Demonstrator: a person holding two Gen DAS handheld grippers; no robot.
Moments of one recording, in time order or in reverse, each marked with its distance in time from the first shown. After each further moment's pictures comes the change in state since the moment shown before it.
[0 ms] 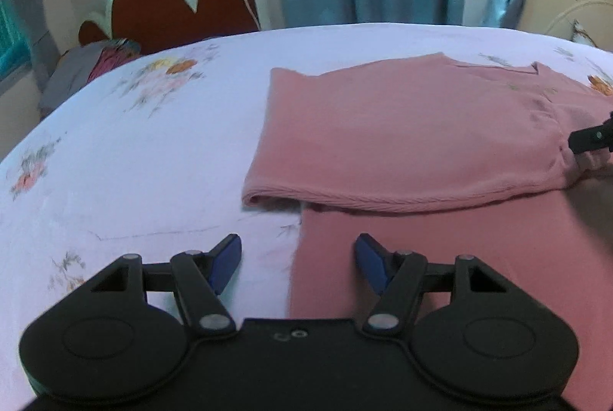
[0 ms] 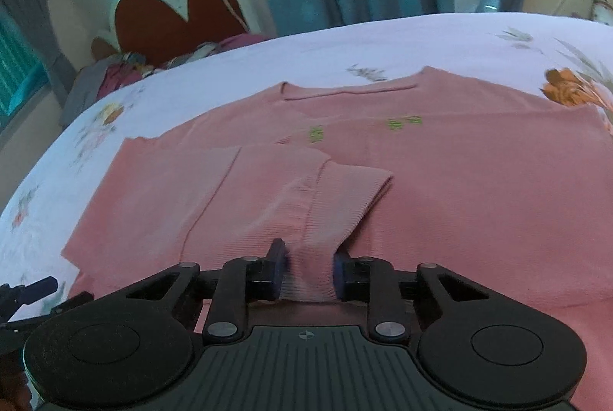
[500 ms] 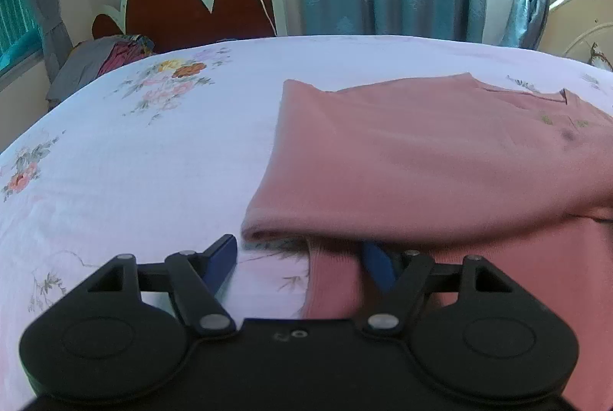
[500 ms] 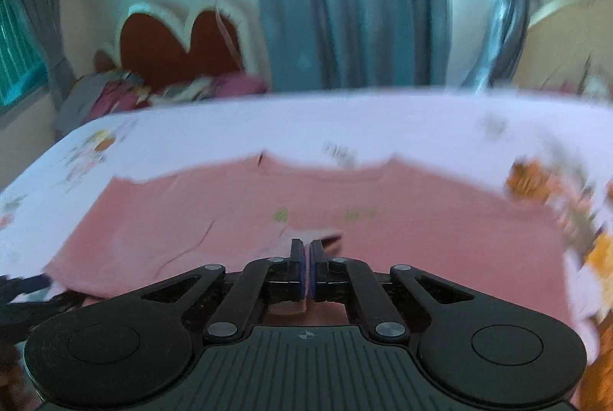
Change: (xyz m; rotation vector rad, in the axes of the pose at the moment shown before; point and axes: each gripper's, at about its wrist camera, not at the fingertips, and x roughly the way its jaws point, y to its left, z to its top) left arm 0.024 0.008 0.009 -0.050 -0.024 0.024; right arm -0.026 -0.025 0.027 -0.055 -0.069 -0.031
